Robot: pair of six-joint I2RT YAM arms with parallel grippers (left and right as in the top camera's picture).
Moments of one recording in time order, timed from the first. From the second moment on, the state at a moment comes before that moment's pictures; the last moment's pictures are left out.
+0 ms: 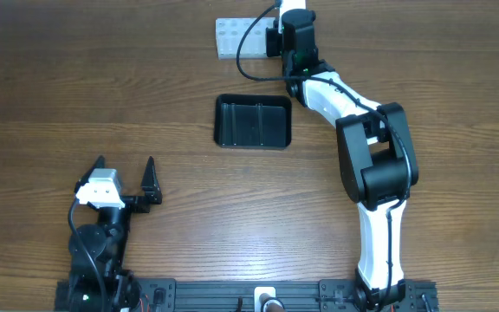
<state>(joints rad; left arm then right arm) -0.08 0.02 0.01 -0.07 -0.03 -0.12 0.31 2.26 1.55 0.28 0.13 0.08</state>
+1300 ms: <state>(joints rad) -0.08 0.02 0.01 -0.07 -0.02 -0.12 0.36 1.70 1.56 -0.54 0.12 0.22</state>
